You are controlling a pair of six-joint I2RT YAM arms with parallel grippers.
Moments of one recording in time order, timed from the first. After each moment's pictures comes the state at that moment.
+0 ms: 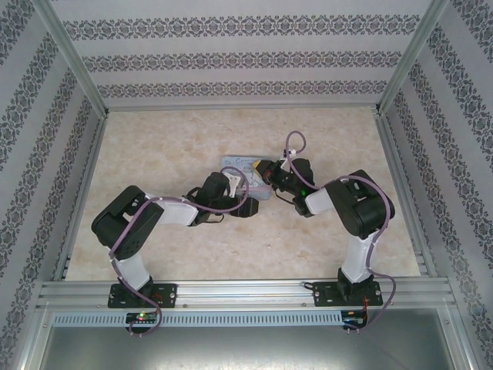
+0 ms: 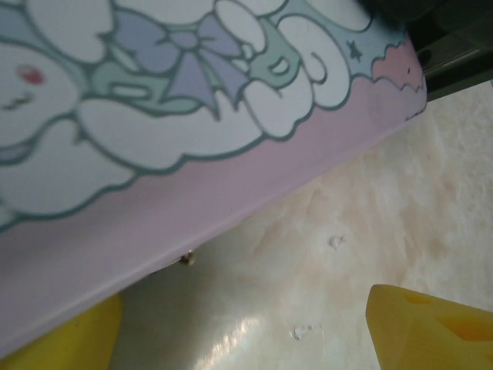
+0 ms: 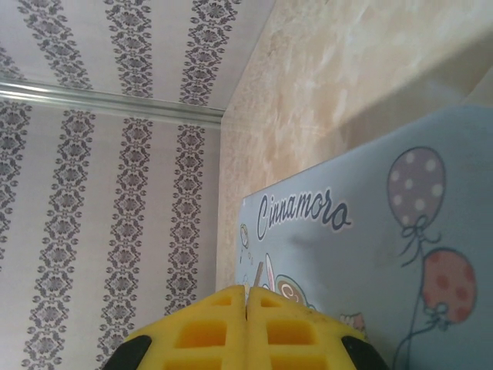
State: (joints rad) left arm -0.63 1.78 0.75 0.36 0.34 -0.51; right arm 0.41 1.91 0.70 1.01 -0.45 1.30
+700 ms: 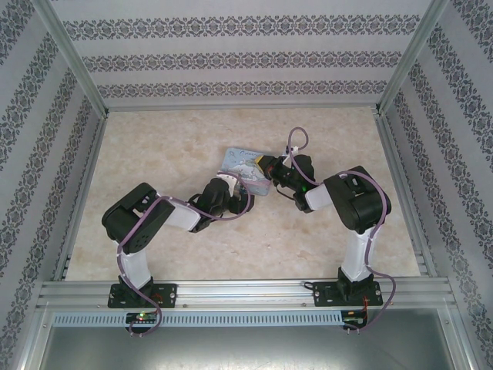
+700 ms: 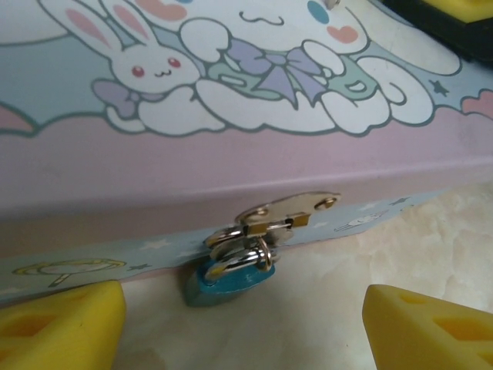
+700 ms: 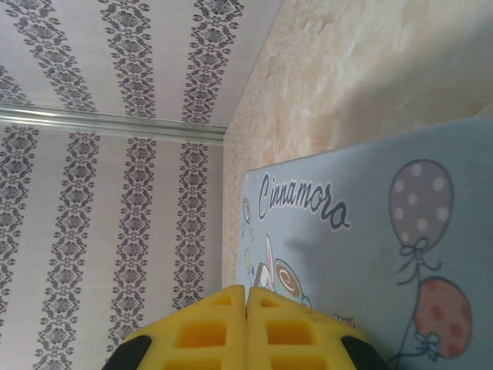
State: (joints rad) left arm -0.65 1.85 0.69 0.60 0.03 -0.38; right arm 0.38 1.95 0.74 1.03 -0.46 1.33
